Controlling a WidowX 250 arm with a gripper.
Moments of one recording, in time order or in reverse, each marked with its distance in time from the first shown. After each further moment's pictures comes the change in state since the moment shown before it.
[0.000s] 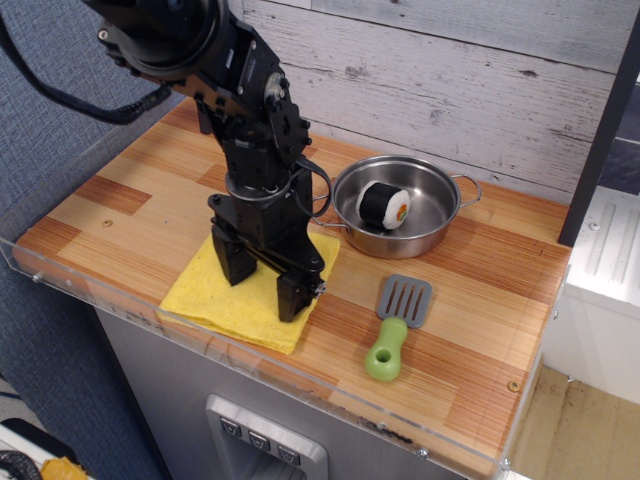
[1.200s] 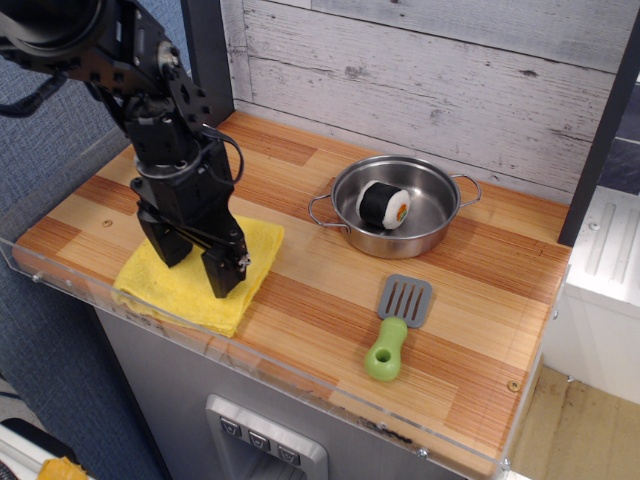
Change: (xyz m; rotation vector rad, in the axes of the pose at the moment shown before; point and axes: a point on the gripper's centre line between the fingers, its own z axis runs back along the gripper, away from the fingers) arm -0.030 0.053 0.013 -0.006 -0.007 0.075
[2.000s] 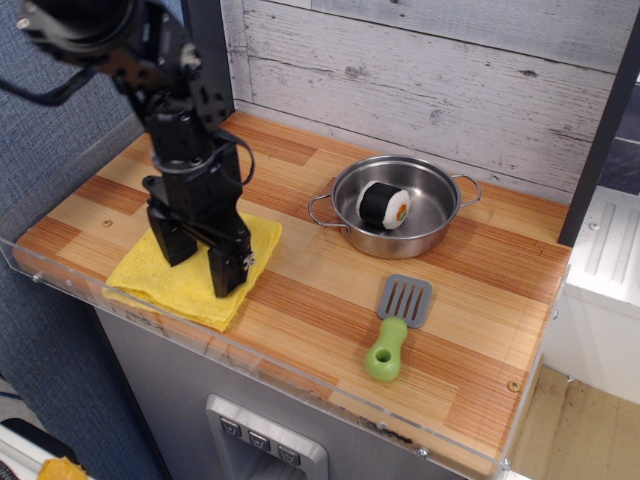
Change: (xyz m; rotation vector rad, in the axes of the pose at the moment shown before) arm 0.012 0.004 -0.014 -0.001 0.071 -0.028
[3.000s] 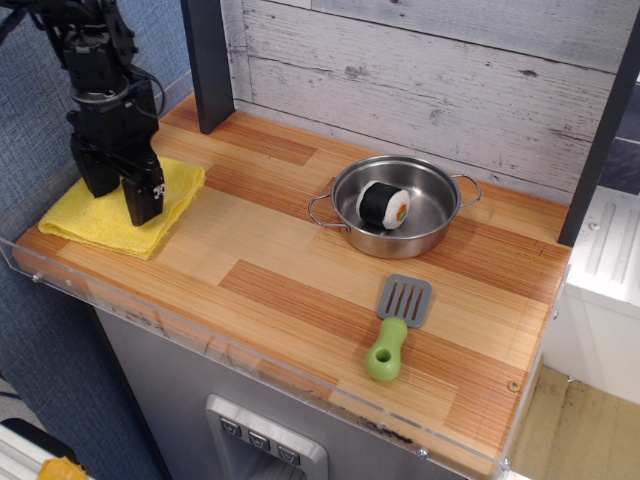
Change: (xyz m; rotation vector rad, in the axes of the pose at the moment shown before) arm -0.003 0.104 0.009 0.080 0.034 0.009
